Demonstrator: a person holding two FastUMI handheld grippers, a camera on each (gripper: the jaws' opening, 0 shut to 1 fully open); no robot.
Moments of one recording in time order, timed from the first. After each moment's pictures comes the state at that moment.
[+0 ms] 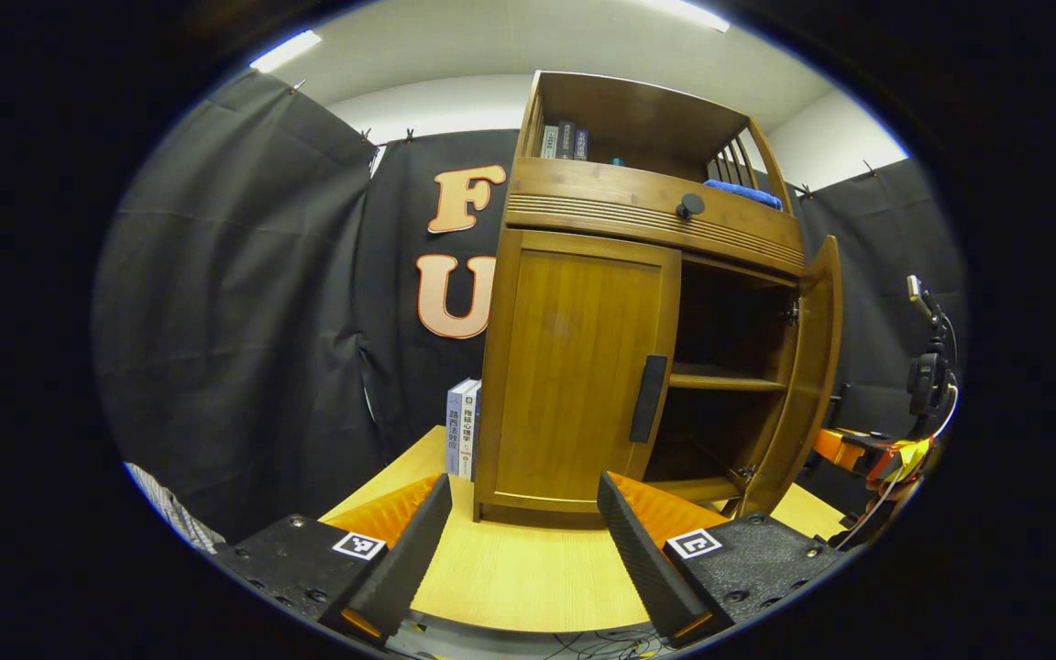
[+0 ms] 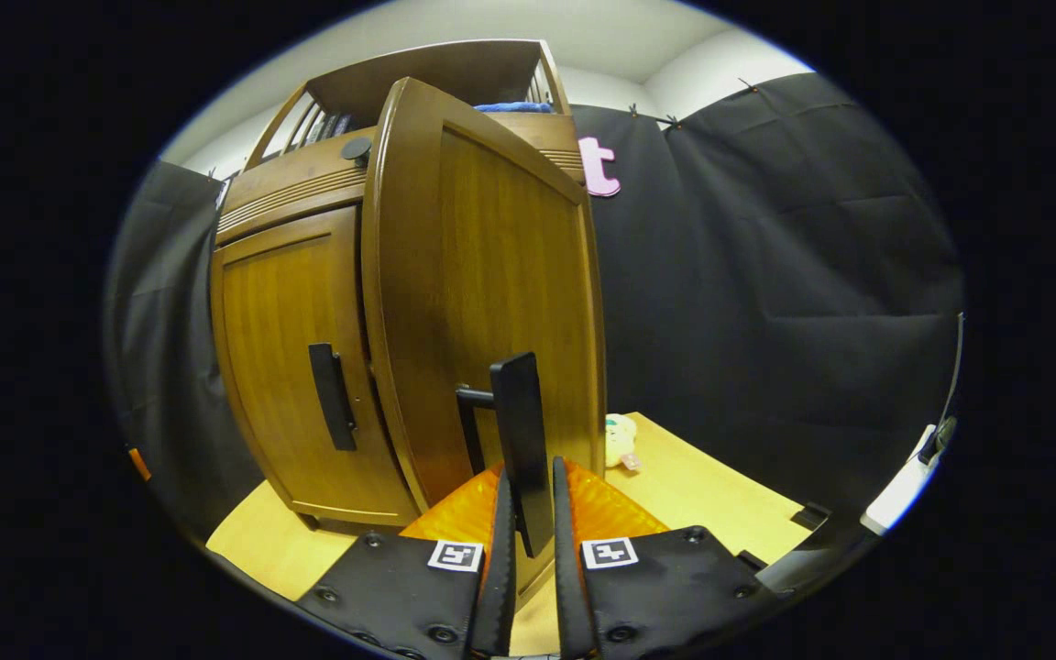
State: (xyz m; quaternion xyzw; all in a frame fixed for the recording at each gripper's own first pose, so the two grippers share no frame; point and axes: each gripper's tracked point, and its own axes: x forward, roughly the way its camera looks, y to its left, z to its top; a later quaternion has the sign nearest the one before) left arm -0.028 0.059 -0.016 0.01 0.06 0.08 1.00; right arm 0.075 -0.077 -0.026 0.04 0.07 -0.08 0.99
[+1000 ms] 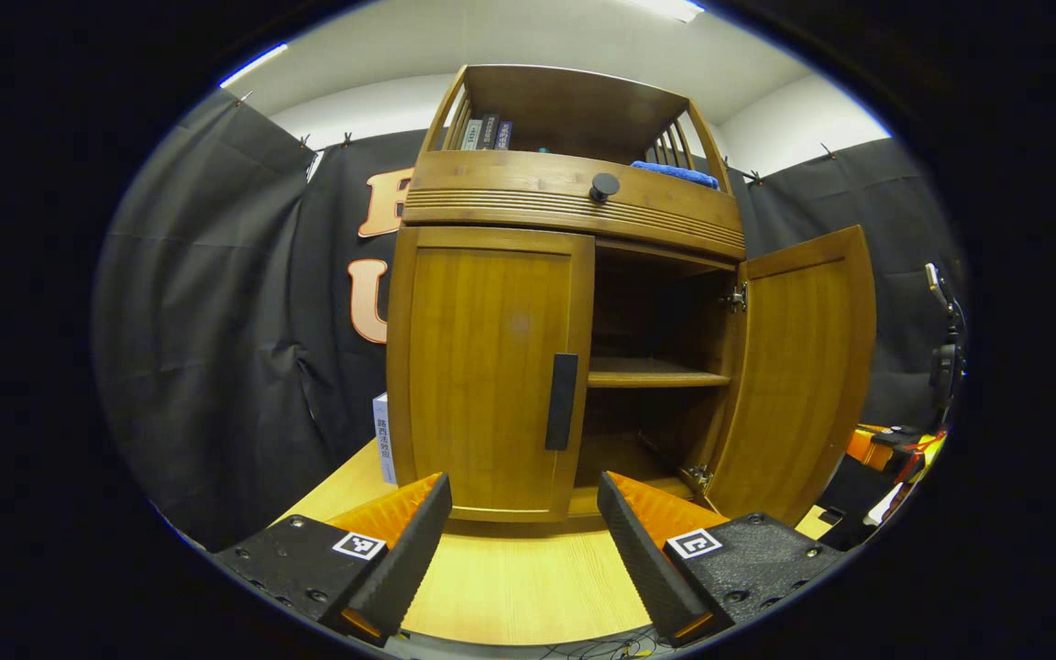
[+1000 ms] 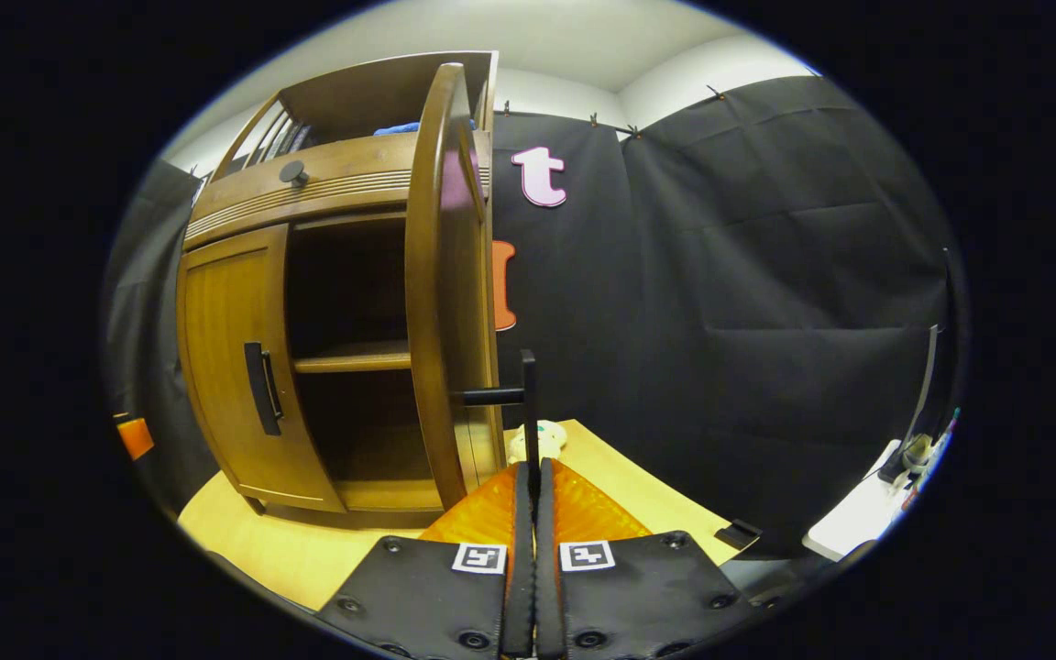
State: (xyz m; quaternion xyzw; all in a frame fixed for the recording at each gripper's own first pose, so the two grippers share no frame) left arm 0.020 -0.035 -0.023 0.03 0.06 0.00 1.00; right arm 0.034 -0.179 -0.019 0.03 0.07 -0.12 0.99
